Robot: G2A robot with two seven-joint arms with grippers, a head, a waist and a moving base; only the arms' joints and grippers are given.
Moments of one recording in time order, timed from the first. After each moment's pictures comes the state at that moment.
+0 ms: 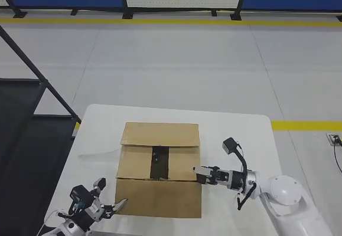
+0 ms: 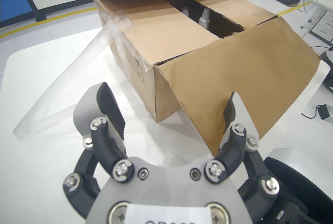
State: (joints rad) left arm 1.63 -1.15 -1.66 -1.66 1.37 -0.63 0.25; right arm -1.08 -1.15 1.30 -1.65 0.18 -0.08 1.02
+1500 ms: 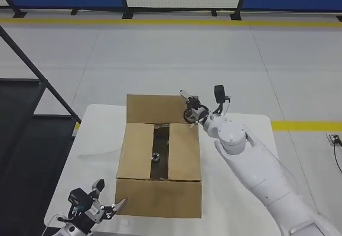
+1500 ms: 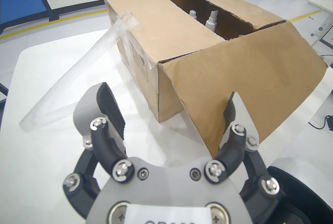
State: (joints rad) left arm 1.67 -1.15 -1.64 -1.68 1.35 -0.57 0.30; right arm -0.38 -1.39 0.82 -0.95 0.29 0.17 0.18
